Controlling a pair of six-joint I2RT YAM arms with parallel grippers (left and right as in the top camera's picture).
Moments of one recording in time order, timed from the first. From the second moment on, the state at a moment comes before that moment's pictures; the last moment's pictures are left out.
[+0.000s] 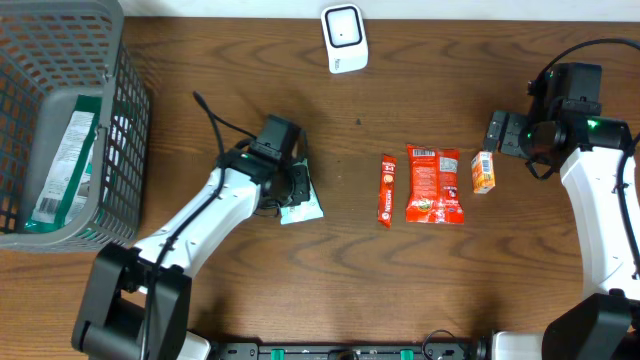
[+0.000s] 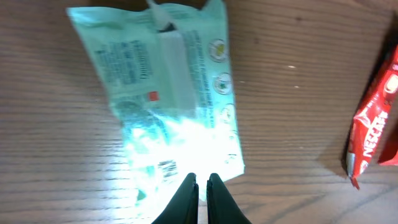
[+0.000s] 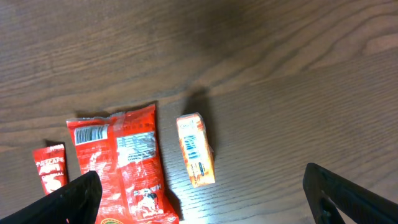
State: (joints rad) left arm -0.42 1.64 1.03 -0.65 0.18 -0.54; right arm -0.13 1.55 1.32 -0.87 0.01 0.13
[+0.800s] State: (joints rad) left arm -0.41 1.72 0.94 -0.69 0.09 -0.57; right arm -0.13 1.55 1.32 -0.87 0.01 0.13
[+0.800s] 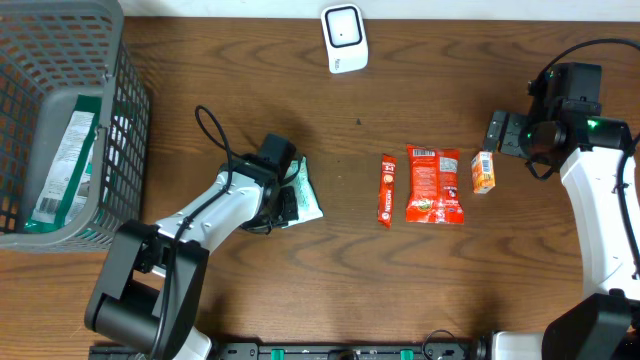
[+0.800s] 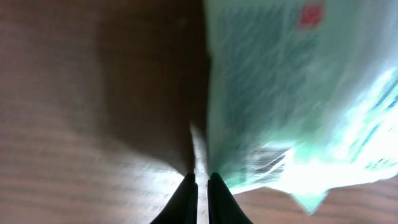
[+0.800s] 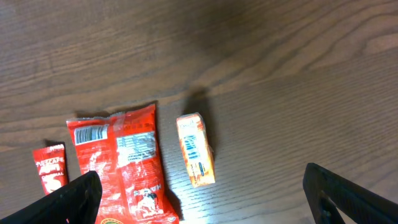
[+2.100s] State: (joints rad) left arm -0.41 1.58 1.04 -0.63 -0.05 -0.51; right arm -0.13 1.55 1.32 -0.87 0.01 0.13
